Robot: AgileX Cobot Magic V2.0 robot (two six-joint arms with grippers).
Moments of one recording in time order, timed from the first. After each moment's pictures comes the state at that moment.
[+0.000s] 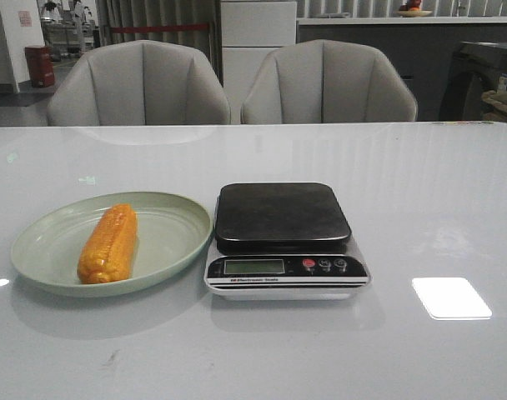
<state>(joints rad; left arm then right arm) -0.30 0.79 -0.54 -0.07 0.40 -0.09 0.02 -0.01 0.03 -0.02 0.07 0.13</state>
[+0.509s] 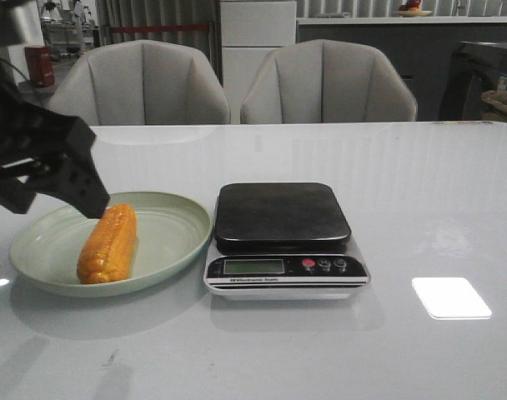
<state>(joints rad) -0.45 1.45 -0.78 -0.13 0.35 -0.09 0.02 -0.01 0.03 -0.02 0.07 0.13</state>
